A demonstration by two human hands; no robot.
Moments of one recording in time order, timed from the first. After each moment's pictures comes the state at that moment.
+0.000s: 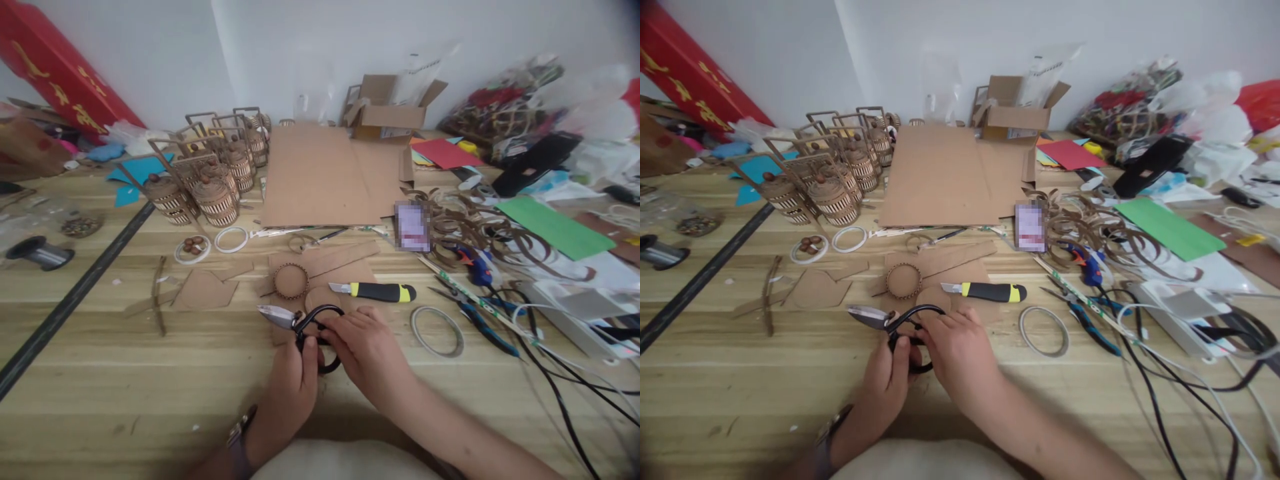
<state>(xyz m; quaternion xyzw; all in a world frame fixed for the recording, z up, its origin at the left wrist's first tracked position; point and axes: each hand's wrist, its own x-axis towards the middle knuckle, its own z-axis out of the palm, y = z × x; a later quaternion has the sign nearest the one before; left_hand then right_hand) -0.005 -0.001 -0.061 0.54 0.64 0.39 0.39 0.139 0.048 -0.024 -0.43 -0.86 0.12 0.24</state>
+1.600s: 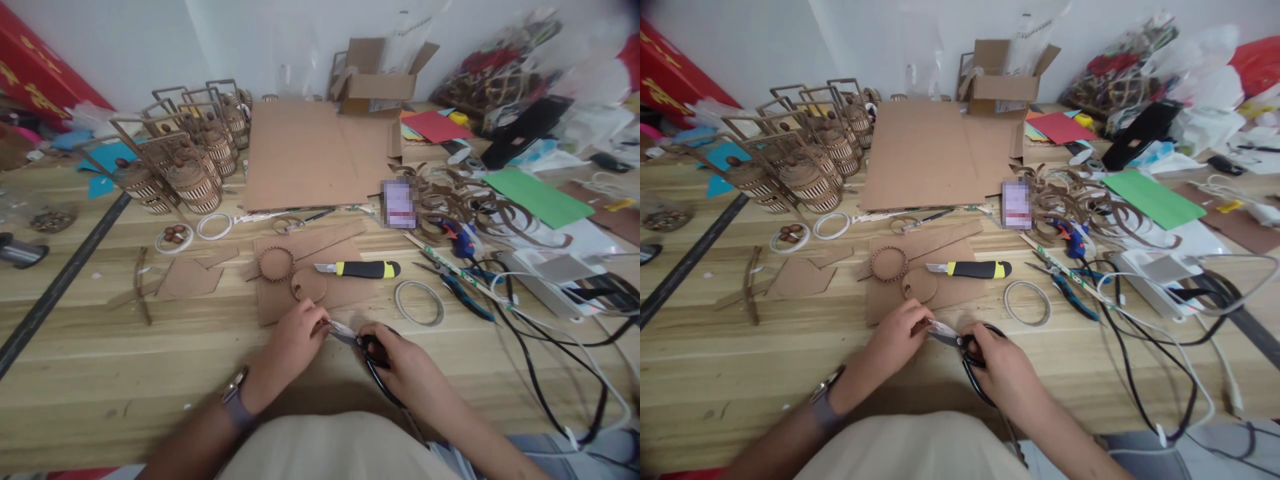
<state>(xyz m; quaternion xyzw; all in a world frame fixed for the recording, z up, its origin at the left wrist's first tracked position) 0.004 0.033 -0.059 0.74 0.54 0.19 0.36 0.218 -0.004 -0.058 -0.58 -0.72 0.36 0.15</state>
